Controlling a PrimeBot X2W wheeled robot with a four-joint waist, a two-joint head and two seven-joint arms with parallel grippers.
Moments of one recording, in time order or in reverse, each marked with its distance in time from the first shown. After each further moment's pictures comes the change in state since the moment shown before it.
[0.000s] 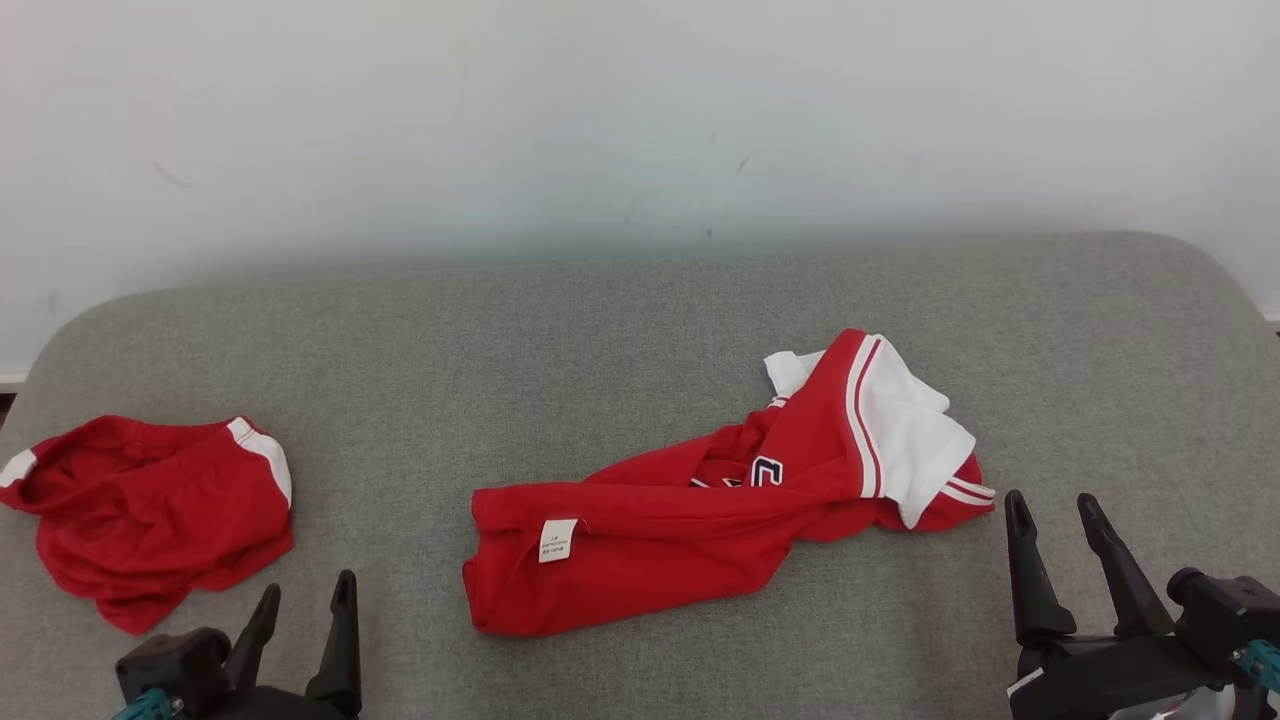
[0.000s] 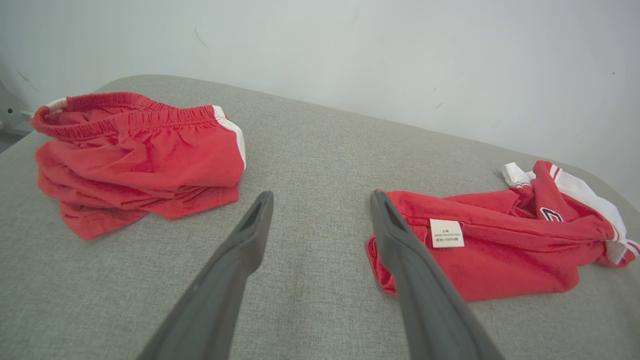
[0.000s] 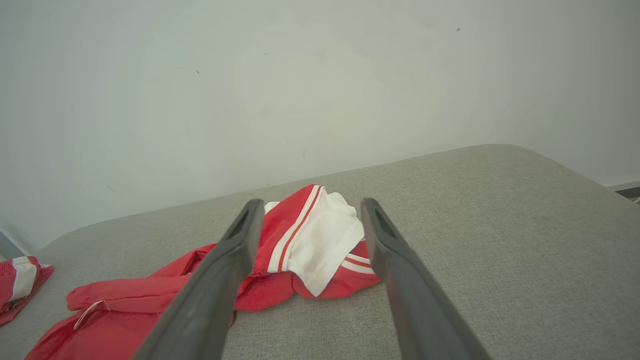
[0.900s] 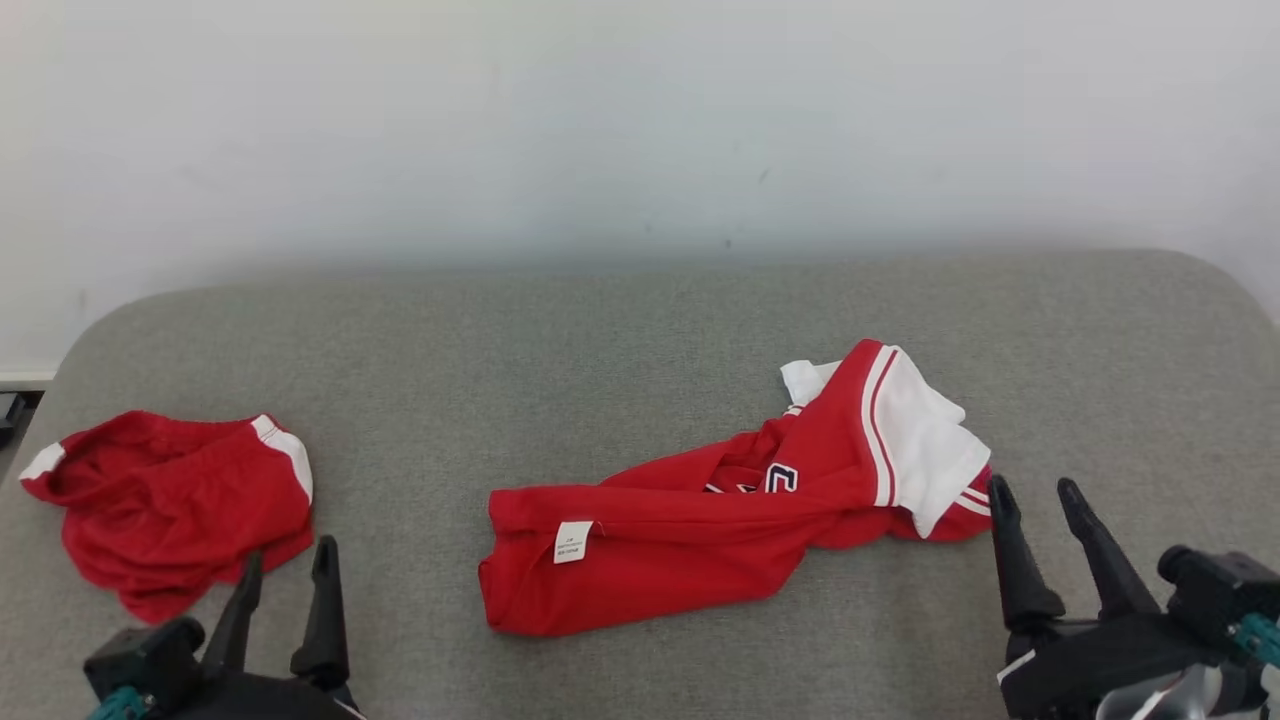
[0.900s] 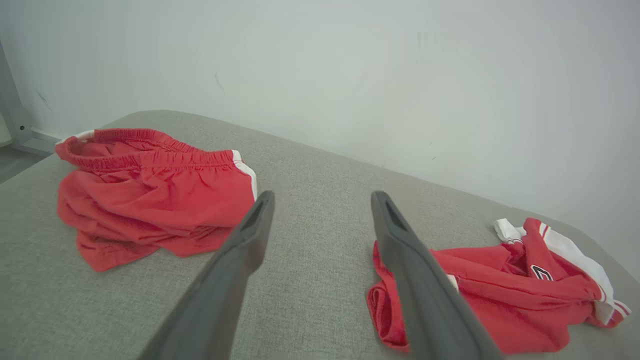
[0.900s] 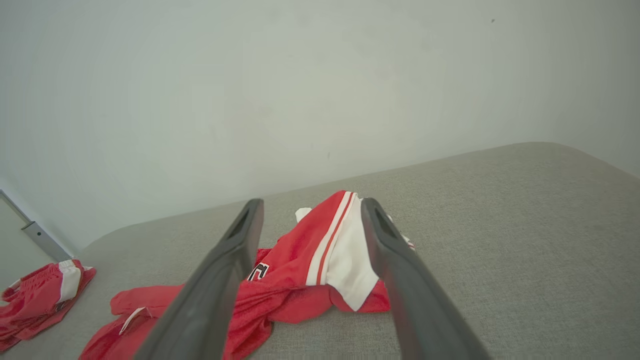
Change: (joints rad) left arm -0.056 0.024 -0.026 0.049 -0.113 0.000 -0.142; right arm -0.028 0.008 0.006 -0.038 0.042 -0.002 0.078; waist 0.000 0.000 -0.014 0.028
